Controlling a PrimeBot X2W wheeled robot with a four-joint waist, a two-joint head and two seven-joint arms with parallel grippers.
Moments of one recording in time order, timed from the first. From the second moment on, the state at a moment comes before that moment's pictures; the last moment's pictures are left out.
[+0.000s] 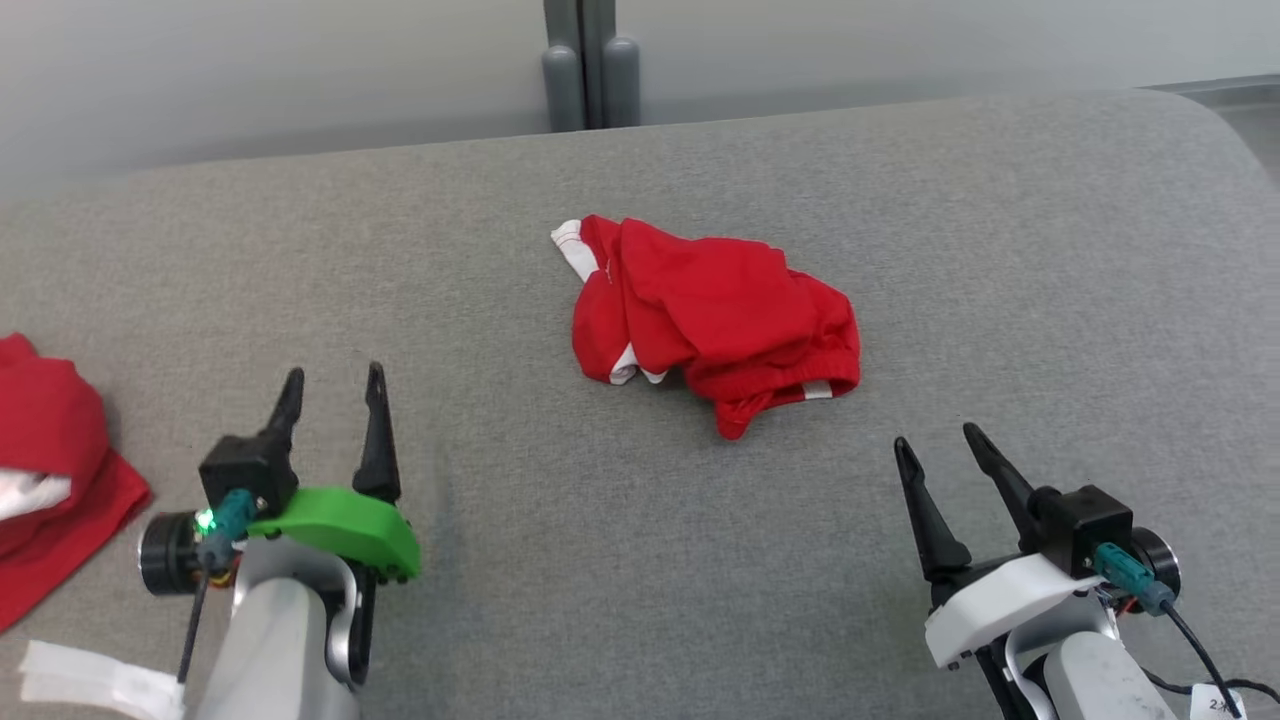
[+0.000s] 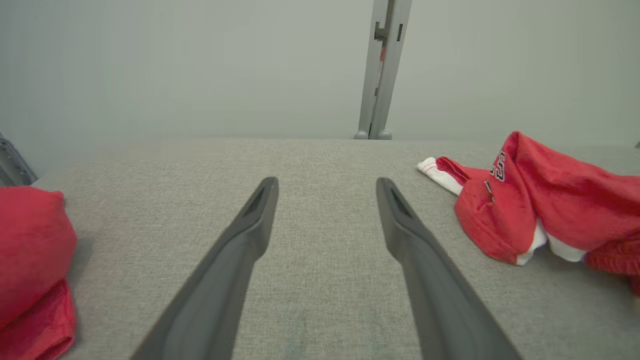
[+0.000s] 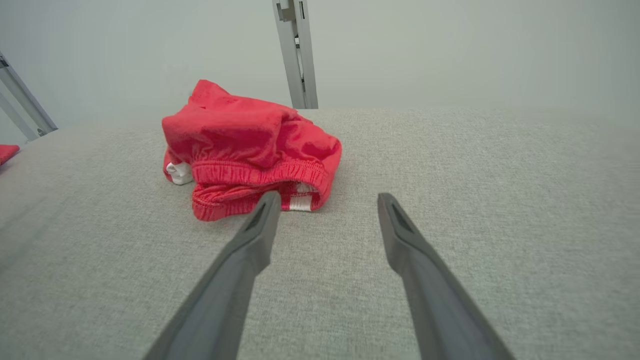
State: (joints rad) left arm -0.36 0.05 -0.03 0.56 -0.17 -0.10 -0.26; right arm -0.16 -0.05 0.09 0.31 0.16 0.13 -0.26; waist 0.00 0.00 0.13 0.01
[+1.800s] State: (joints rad) left arm -0.18 0.05 -0.31 0.44 -0.36 0.03 -0.26; right arm -0.51 -0.05 0.32 0.52 0.09 0.13 -0.26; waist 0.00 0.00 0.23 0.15
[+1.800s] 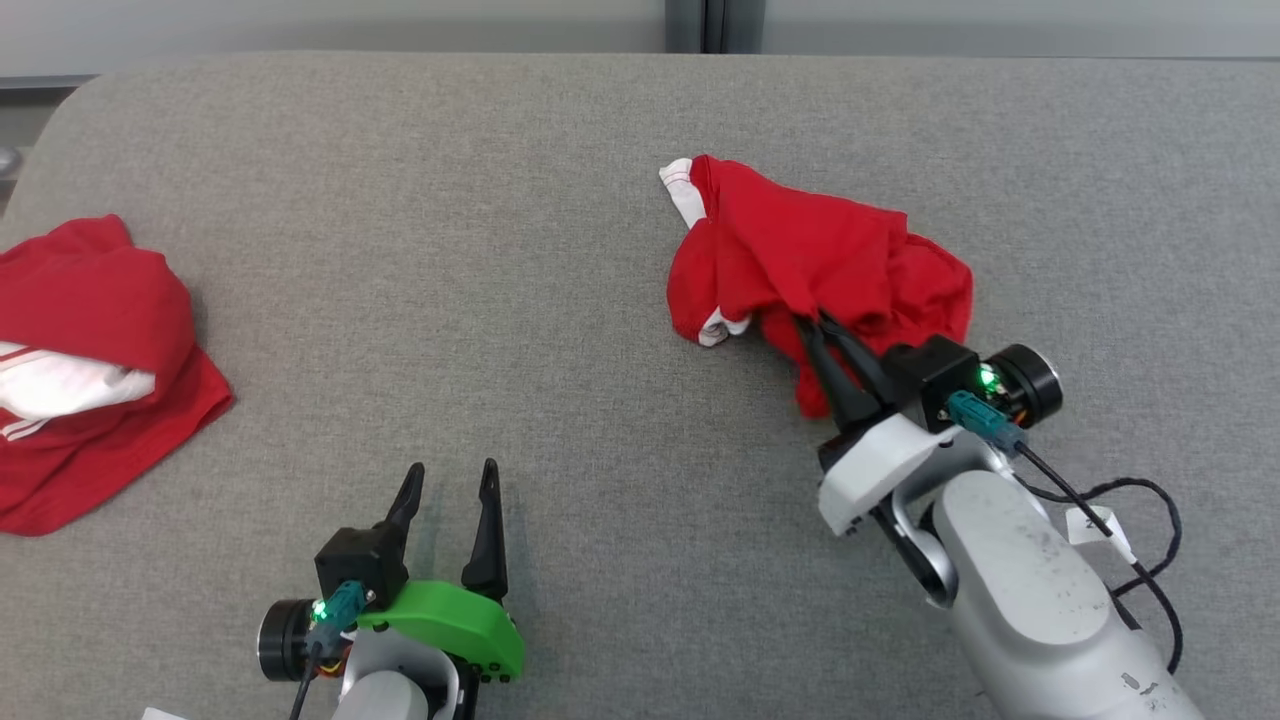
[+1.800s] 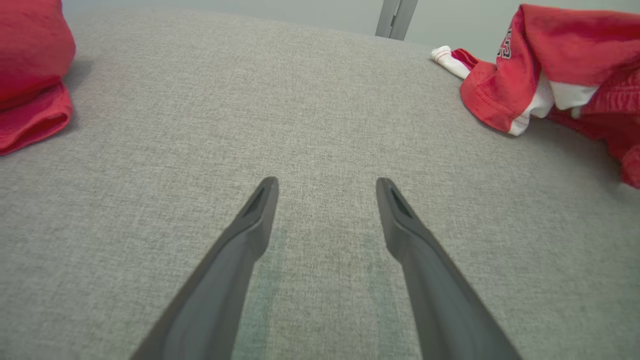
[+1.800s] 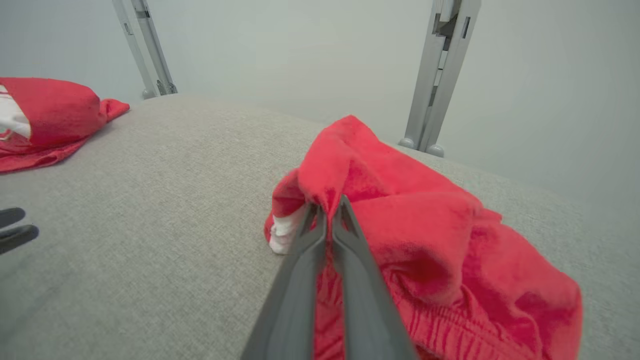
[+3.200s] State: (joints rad) left arm -0.17 0.05 -0.32 0.48 -0.37 0.03 -0.26; right arm -0.39 -0.07 -0.08 0.39 0.19 0.13 -0.26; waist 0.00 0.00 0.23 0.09
